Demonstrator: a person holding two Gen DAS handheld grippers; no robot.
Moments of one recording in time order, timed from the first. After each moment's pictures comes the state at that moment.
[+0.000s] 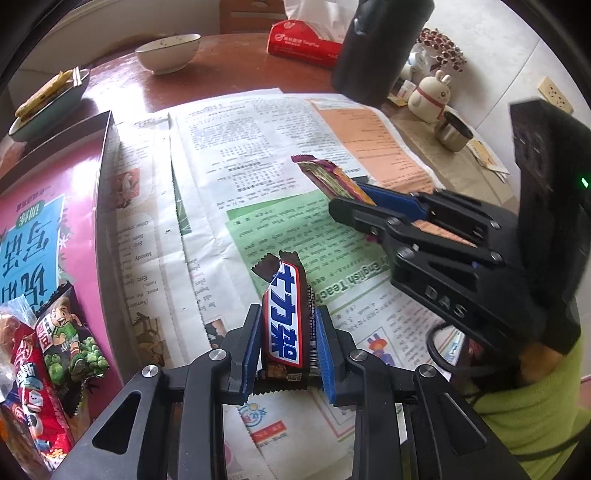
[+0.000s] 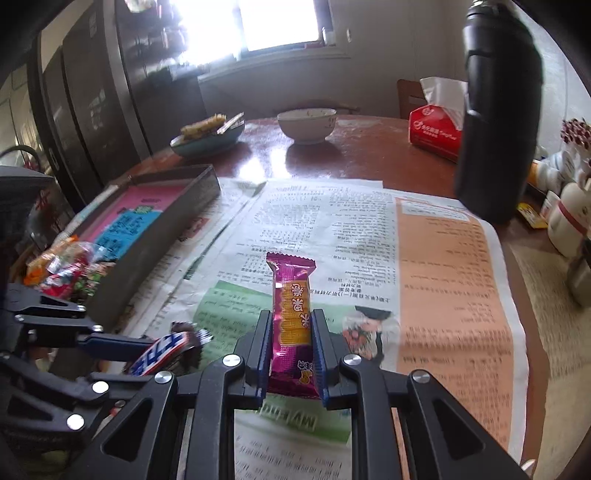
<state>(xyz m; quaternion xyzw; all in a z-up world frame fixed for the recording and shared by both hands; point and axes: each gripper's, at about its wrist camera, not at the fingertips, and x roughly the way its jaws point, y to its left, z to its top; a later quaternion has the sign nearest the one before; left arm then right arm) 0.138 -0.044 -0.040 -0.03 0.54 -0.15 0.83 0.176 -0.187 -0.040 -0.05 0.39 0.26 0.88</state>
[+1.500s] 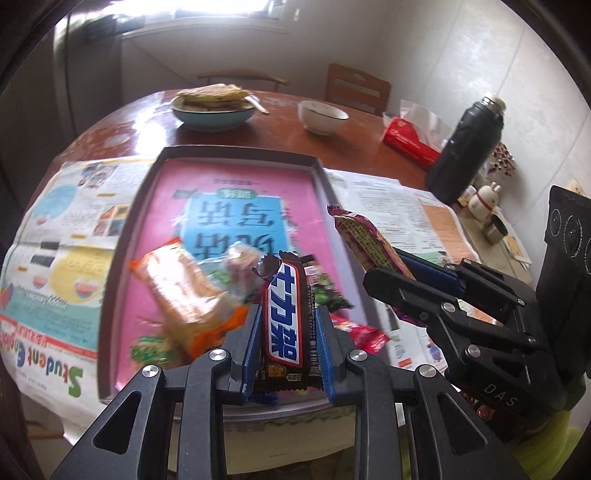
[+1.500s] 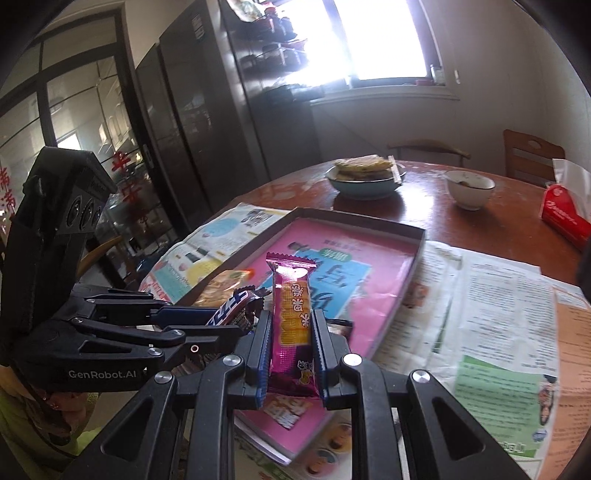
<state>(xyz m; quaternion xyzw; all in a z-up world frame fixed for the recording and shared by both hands) 0.048 0.123 0.020 -0.12 0.45 -0.01 0.89 0.100 -0.027 0.018 -0.05 0.32 0.43 0.84</state>
